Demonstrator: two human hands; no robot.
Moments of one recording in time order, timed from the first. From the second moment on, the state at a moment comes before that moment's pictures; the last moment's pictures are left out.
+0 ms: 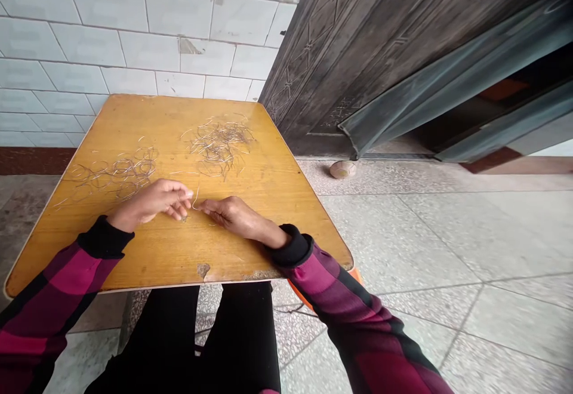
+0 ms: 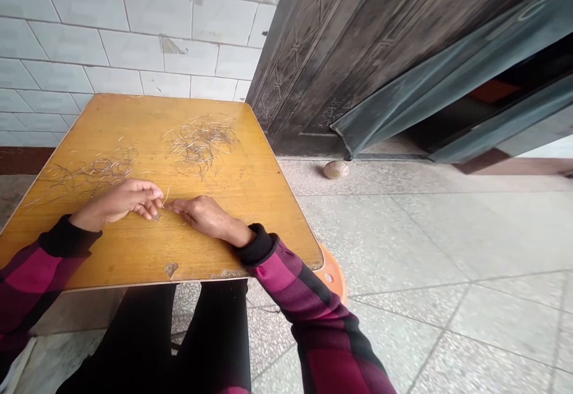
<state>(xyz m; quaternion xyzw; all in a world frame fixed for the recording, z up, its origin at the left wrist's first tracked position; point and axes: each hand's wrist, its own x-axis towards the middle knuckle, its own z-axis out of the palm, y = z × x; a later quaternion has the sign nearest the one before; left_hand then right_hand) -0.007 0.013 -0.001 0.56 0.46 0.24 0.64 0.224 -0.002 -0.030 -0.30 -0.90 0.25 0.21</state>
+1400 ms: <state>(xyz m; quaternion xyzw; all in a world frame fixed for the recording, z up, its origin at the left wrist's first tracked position) -0.002 0.006 0.006 0.39 0.34 0.29 0.81 0.205 -0.005 -0.036 -0.20 -0.60 0.75 0.19</state>
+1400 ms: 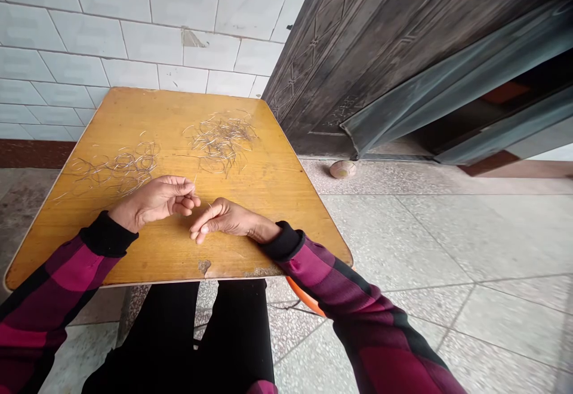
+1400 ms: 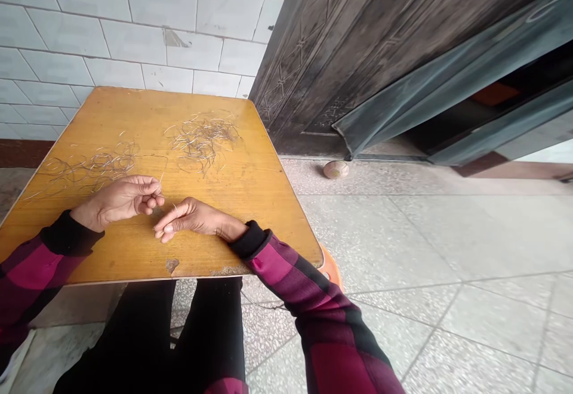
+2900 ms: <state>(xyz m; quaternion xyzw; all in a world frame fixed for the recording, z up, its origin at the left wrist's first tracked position) -0.004 0.009 0.002 0.43 0.34 0.30 0.78 0.199 -0.015 -0.045 -0.15 -0.41 0.86 0.26</state>
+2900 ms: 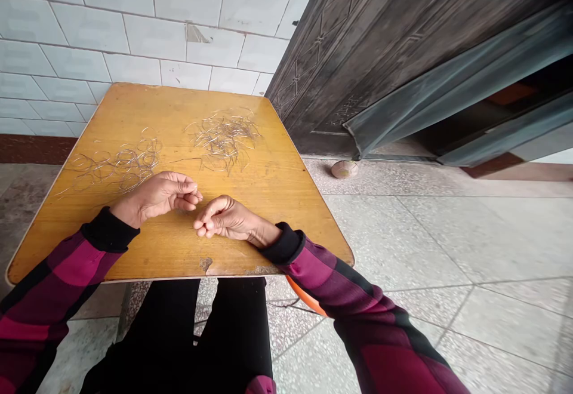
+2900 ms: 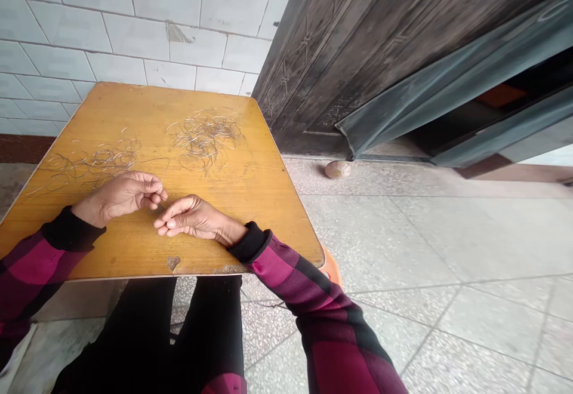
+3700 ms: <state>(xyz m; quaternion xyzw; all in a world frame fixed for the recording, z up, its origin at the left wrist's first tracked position) 0.004 0.005 -0.001 0.55 0.48 0.27 0.62 0.222 0.009 -0.028 -0.29 -0.51 0.79 0.20</state>
